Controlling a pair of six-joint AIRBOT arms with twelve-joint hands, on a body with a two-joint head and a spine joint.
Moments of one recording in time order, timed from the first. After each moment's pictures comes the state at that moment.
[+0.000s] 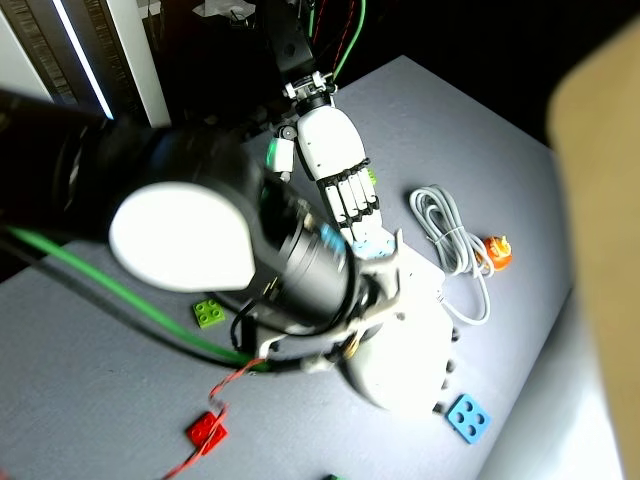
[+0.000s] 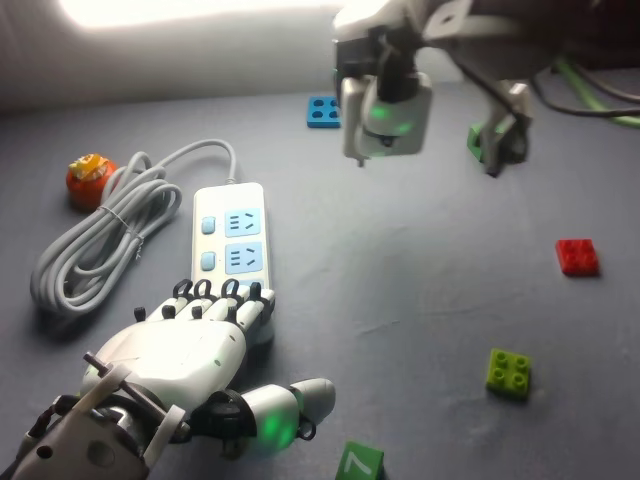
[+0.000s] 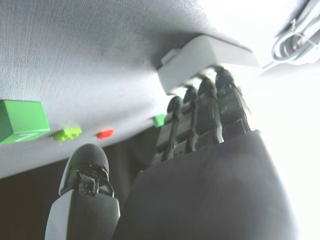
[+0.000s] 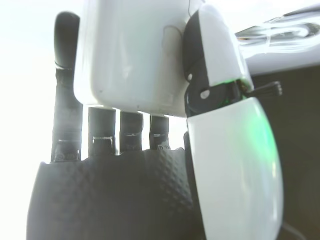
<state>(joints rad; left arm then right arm) 0.70 -1.07 0.62 -1.27 -0.96 1.85 0.01 -1.58 1.53 -0.70 -0.54 -0.17</state>
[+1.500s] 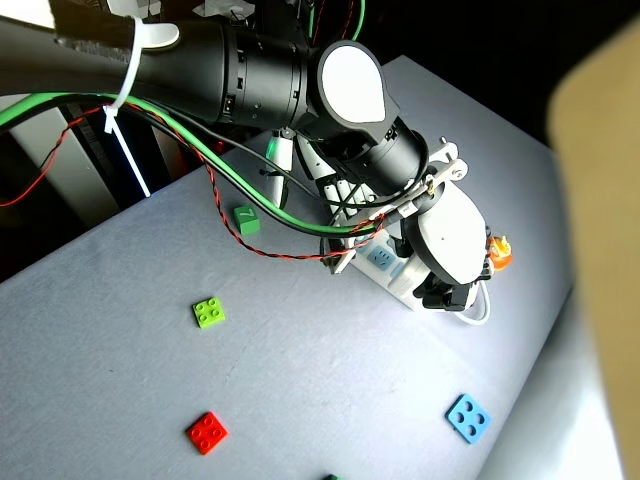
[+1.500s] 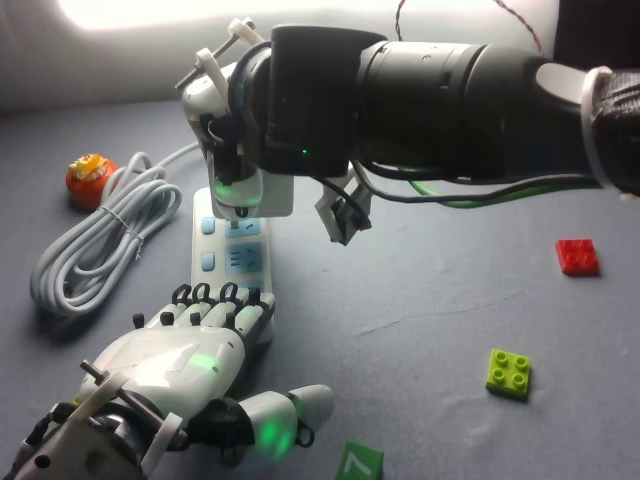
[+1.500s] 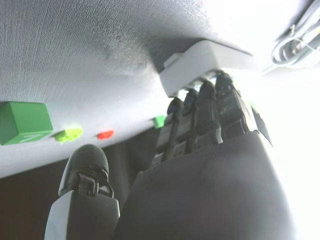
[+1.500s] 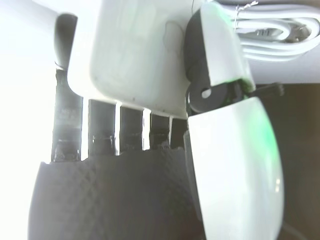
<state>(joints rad) 0.72 -1.07 0.62 -1.27 -0.97 1.84 -0.06 -1.88 1.65 -0.94 -0.61 0.07</state>
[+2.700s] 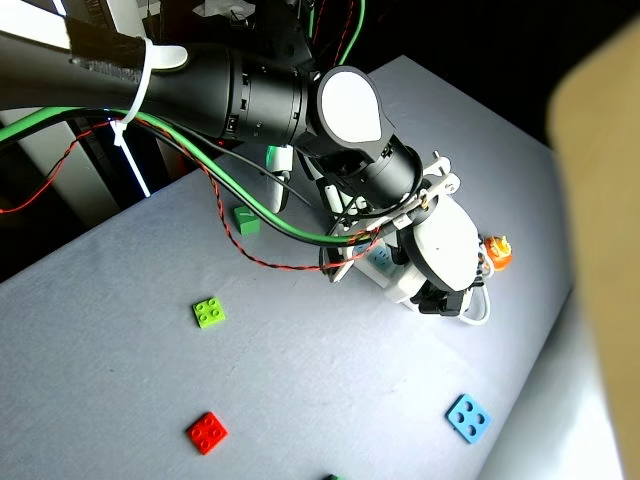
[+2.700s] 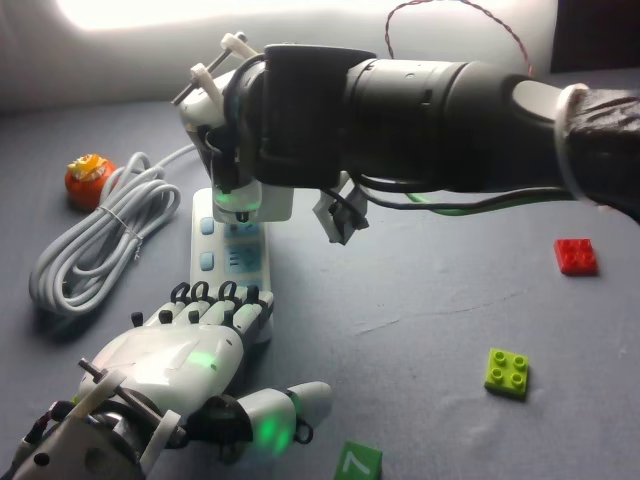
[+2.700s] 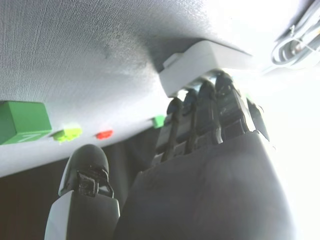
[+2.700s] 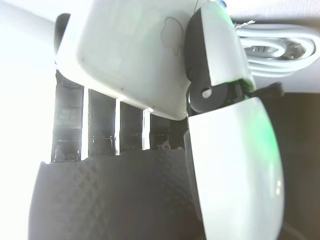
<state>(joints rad) 0.72 -1.07 0.62 -1.26 -0.97 1.83 -0.08 -1.94 1.71 -0.96 -0.58 0.03</state>
